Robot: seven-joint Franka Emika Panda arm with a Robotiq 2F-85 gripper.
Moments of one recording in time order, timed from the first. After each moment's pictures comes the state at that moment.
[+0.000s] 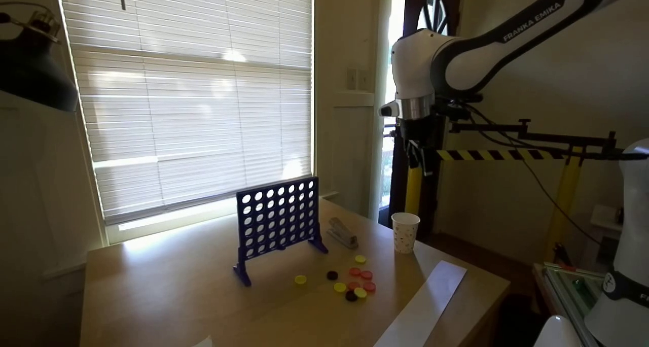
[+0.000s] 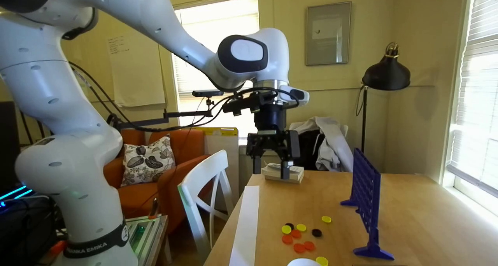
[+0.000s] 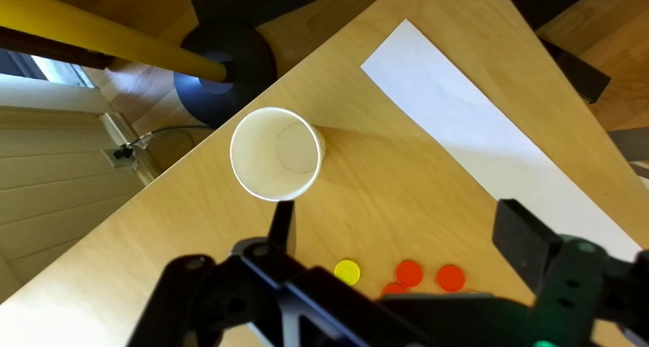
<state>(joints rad) -0.01 -0.26 -0.06 -2.38 -0.35 2.01 -0.37</state>
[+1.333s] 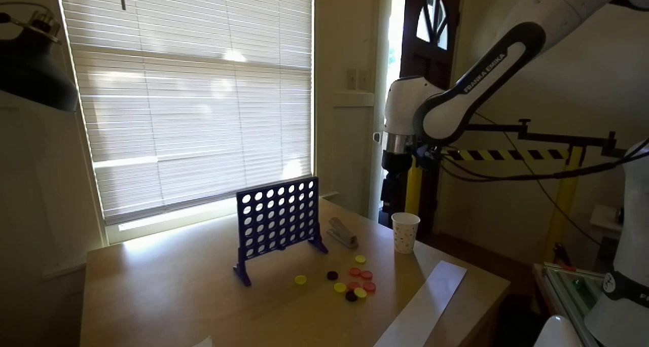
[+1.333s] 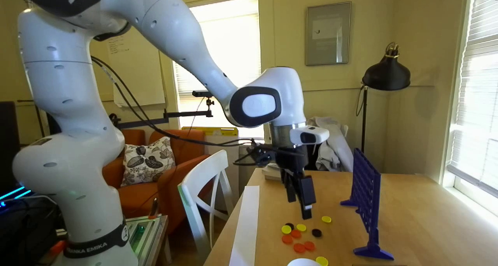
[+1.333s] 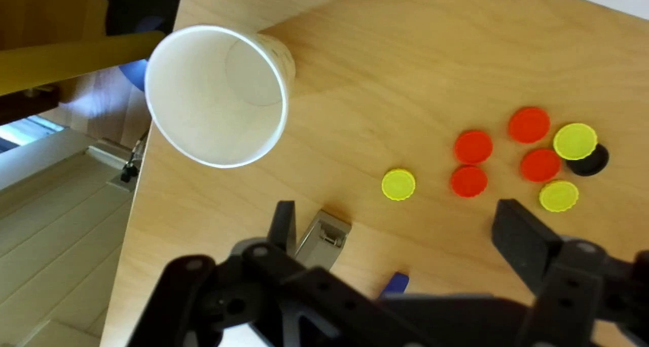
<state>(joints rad) -0.07 -0.02 -0.08 -2.44 -0.21 2.52 0.04</state>
